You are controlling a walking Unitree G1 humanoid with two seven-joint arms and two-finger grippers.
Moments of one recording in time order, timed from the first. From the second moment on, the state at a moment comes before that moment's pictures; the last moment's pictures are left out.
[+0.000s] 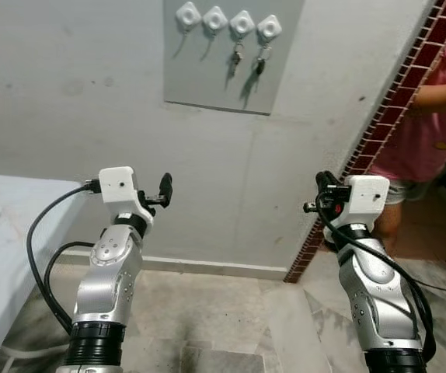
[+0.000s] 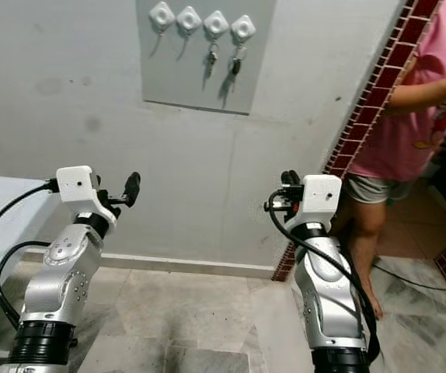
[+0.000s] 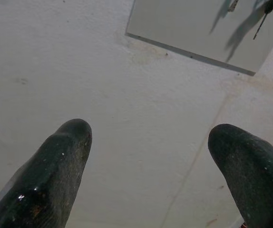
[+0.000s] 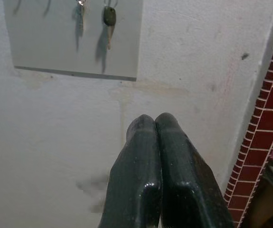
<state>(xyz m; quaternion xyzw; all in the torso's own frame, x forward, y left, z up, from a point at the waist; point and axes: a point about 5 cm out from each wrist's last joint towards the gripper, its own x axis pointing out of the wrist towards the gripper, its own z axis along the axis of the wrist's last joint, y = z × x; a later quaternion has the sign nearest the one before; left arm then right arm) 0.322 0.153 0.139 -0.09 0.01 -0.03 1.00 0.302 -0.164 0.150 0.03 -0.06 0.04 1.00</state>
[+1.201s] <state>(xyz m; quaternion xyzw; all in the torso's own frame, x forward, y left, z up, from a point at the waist) 0.315 0.140 0.144 -0.07 0.02 -0.10 0.99 0.294 -0.159 0.144 0.02 -0.05 0.05 1.00</state>
